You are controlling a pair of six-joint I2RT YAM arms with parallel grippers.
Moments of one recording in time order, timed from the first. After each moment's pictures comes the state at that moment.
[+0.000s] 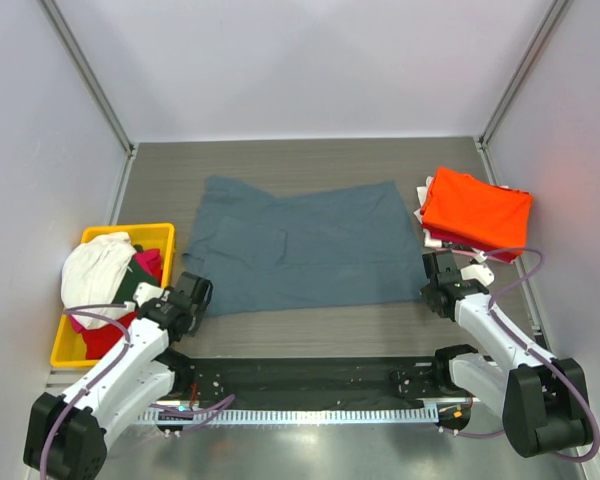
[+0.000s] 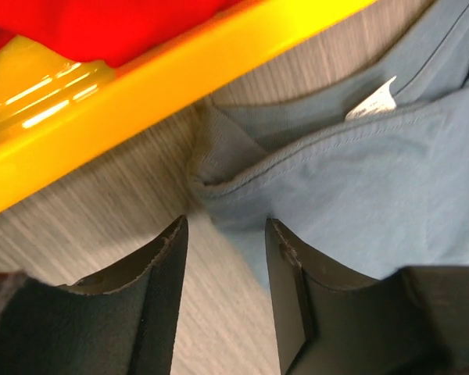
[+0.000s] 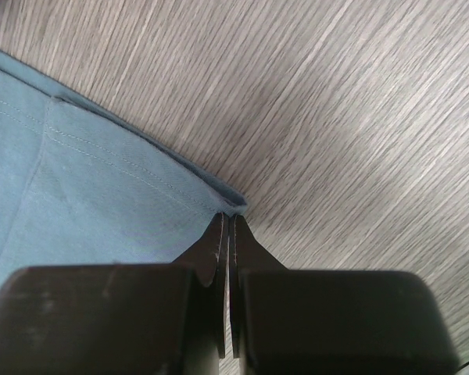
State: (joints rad) left arm -0.38 0.79 0.37 -0.80 -0.47 -1.54; right arm 0.16 0.98 0.41 -0.56 0.43 1.13
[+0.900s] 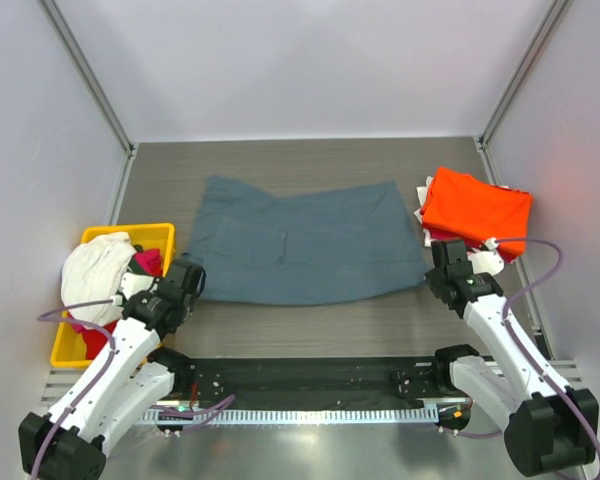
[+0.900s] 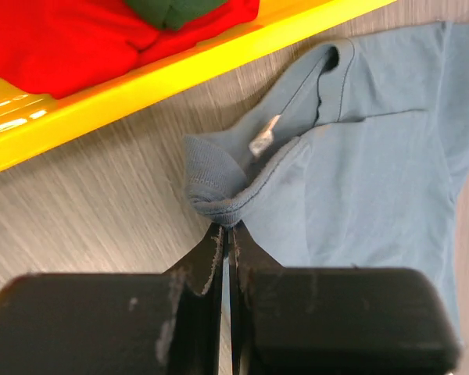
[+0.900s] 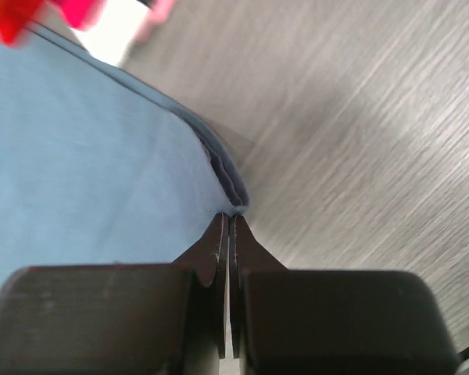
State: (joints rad) left arm -0.38 0.75 0.54 -0.88 -0.59 -1.65; right arm 0.16 0.89 0.55 -0.67 0.42 1.13
